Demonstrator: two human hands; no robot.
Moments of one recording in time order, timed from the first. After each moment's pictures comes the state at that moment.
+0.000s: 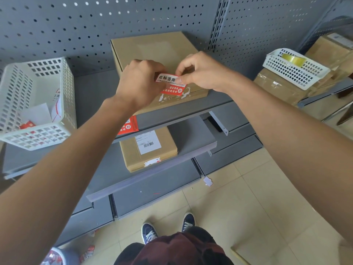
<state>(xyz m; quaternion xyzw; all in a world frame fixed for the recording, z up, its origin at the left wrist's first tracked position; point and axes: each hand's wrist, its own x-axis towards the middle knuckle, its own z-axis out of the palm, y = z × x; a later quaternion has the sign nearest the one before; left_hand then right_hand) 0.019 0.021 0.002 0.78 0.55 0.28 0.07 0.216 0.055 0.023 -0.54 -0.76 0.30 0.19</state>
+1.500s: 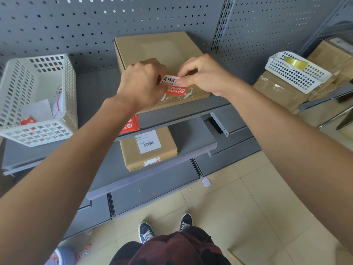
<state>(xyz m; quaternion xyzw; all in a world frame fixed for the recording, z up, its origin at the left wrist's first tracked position) 0.018 0.020 -0.002 0.80 0.56 0.22 -0.01 0.213 0.053 0.013 -0.54 -0.73 0.34 0.25</state>
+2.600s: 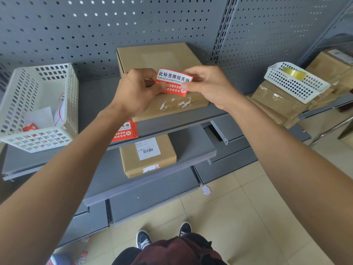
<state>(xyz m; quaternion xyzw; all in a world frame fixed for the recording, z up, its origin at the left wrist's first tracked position) 0.009 0.015 0.001 0.69 0.57 0.37 0.24 0.231 0.047 0.009 -0.51 -0.68 0.39 0.34</state>
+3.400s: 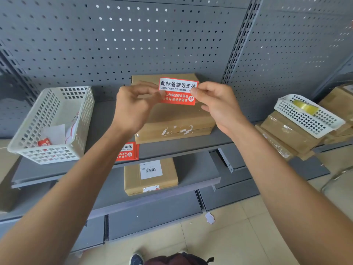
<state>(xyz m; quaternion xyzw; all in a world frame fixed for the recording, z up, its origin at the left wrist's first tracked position) 0.019 0.008 0.033 0.56 0.54 0.55 0.31 0.231 0.043 0.047 -0.46 -0.63 0.44 0.44</state>
